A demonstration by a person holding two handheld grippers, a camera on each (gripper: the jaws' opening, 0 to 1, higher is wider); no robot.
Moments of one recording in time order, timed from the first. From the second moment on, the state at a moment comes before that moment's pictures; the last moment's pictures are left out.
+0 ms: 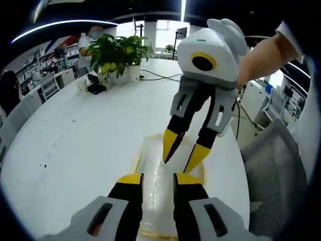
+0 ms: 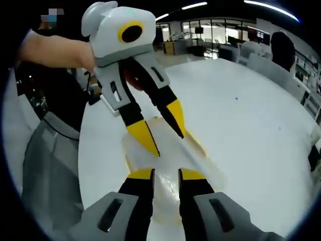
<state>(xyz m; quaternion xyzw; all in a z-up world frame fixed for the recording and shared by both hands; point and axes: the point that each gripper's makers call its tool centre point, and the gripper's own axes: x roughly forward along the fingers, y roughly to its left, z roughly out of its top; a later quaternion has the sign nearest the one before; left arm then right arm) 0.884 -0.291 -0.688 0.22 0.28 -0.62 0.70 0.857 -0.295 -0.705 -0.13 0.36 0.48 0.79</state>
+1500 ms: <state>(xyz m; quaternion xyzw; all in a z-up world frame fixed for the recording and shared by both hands) 0.898 -0.298 -0.718 0.27 0.39 -0.68 0.56 0.829 -0.274 -0.723 -0.40 0.25 0.51 0.72</state>
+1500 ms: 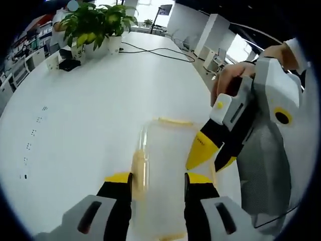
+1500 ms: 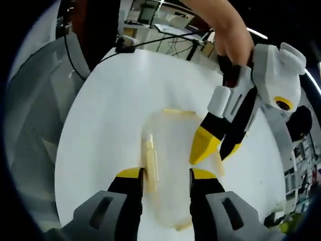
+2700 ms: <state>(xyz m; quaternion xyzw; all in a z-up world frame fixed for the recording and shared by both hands) 0.890 -0.300 -0.726 0.24 0.47 -0.69 0.50 0.833 -0.277 -0.724 -0.45 0.23 0.47 0.72</state>
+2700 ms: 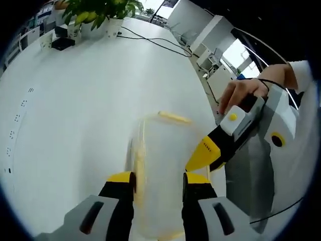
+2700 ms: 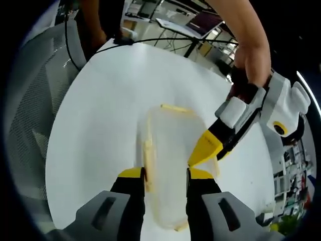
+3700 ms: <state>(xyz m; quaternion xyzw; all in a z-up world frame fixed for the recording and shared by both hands) 0.884 -0.244 -0.690 0.11 0.28 -0.55 0.78 0.832 -0.308 -0.717 -0.33 0.27 0.38 0.82</state>
